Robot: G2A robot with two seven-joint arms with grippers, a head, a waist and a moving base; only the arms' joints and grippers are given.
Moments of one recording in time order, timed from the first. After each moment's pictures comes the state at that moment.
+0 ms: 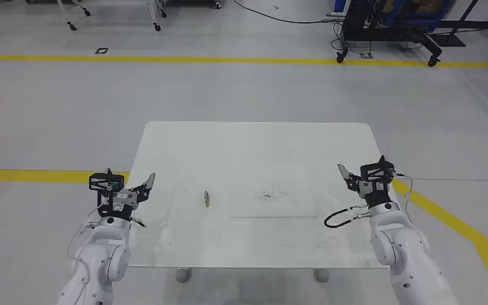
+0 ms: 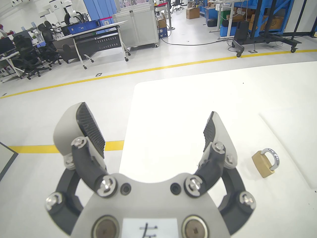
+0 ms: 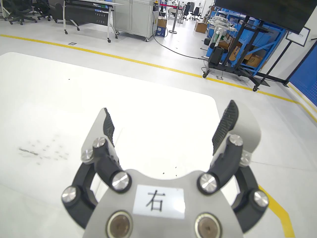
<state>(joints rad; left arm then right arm) 1.73 -1.15 -1.60 -1.80 1.33 0.00 0.00 -1.72 -1.15 1.58 -1.79 -1.34 -0.03 0.01</state>
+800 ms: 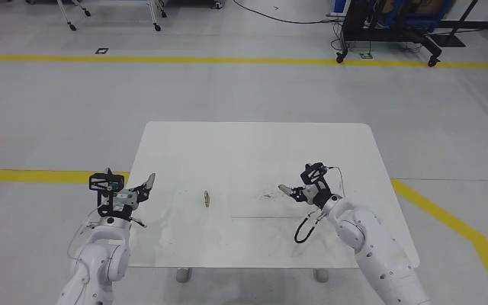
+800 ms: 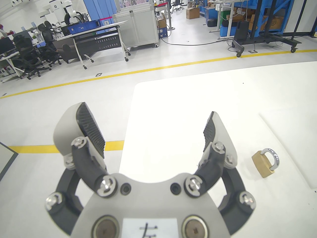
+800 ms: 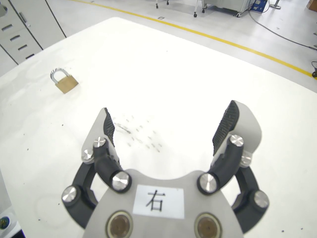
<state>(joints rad) 1.73 -1.15 -1.60 -1.80 1.33 0.00 0.00 -1.41 -1.18 1.27 -1.44 -1.21 -0.45 0.12</state>
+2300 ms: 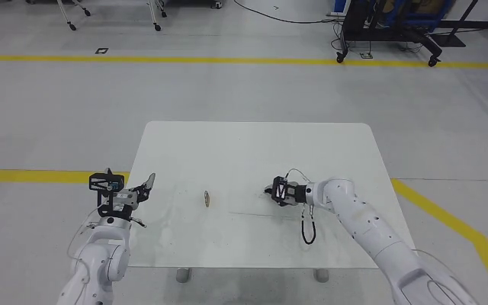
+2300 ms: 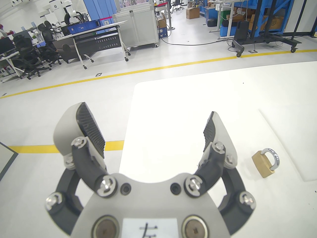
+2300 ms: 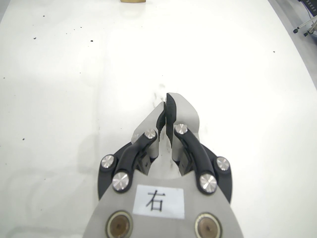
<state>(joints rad) 1.73 -1.15 -1.60 -1.80 1.33 0.00 0.00 -0.99 -1.19 0.92 -0.97 -1.75 -0.86 -0.30</state>
